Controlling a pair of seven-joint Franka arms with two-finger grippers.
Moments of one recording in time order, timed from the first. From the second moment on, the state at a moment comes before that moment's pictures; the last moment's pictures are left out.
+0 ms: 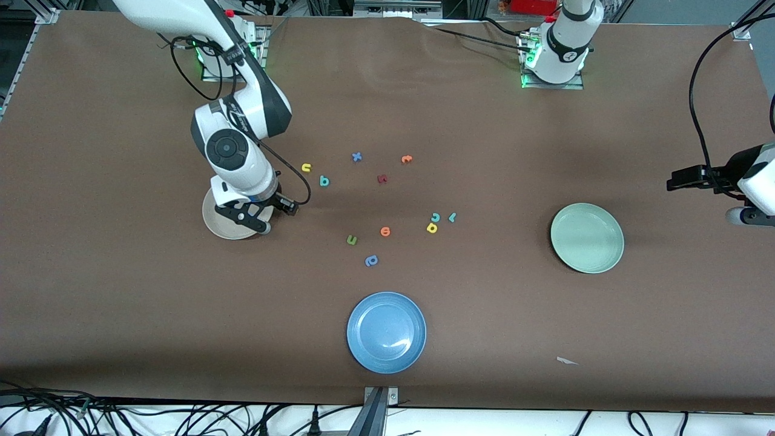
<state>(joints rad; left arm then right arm) 0.01 0.23 0.14 -1.52 -0.04 1.54 0.19 0.34 0.40 0.10 -1.99 -0.09 2.34 0.95</state>
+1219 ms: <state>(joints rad) -0.04 0.29 0.13 -1.52 -0.08 1.60 0.14 0.39 0.52 0.08 -2.04 -0.11 2.47 1.00</state>
